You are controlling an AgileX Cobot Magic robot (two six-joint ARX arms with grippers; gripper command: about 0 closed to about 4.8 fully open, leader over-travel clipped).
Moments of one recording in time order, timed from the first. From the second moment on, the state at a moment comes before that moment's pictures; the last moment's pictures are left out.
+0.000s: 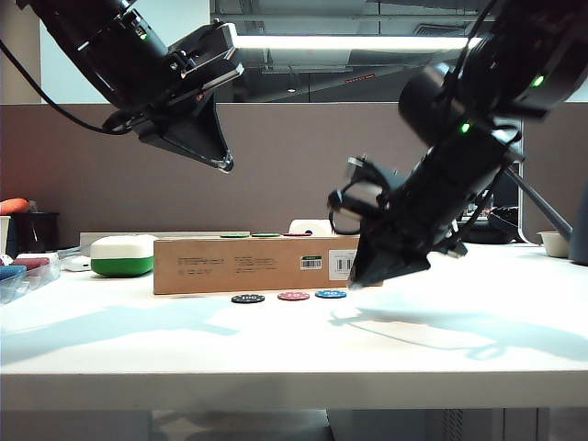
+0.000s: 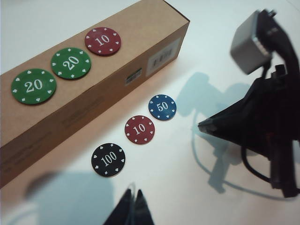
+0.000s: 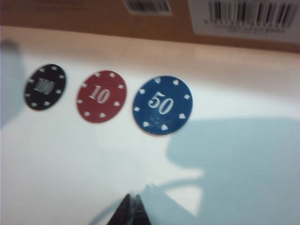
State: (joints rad) left arm -0.48 1.47 1.06 -0.24 0.19 0.00; right arm 0.44 1.84 1.04 0.01 -0.29 0.16
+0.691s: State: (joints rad) left arm -0.47 1.47 1.06 -0.23 0.19 0.00; right arm 0.45 2.00 1.19 0.02 -0.27 0.13
